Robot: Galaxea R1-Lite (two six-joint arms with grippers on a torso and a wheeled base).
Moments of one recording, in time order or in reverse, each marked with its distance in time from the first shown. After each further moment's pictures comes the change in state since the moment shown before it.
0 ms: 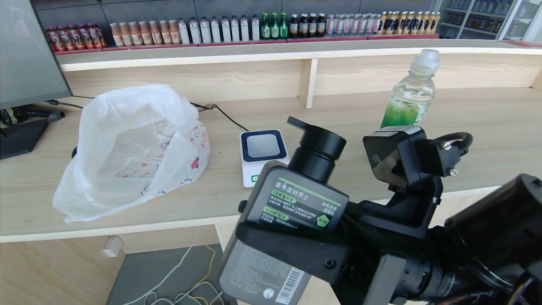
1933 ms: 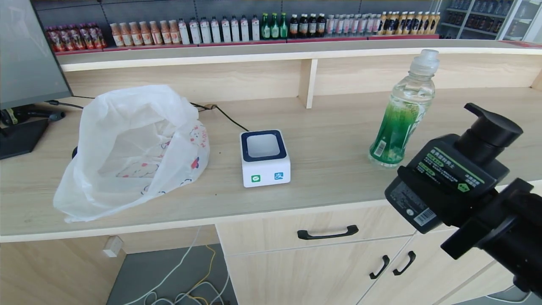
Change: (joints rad) left arm 0.000 0.000 0.000 0.001 0.000 0.006; right arm -0.135 -0.500 0.249 0.475 -0.878 -0.700
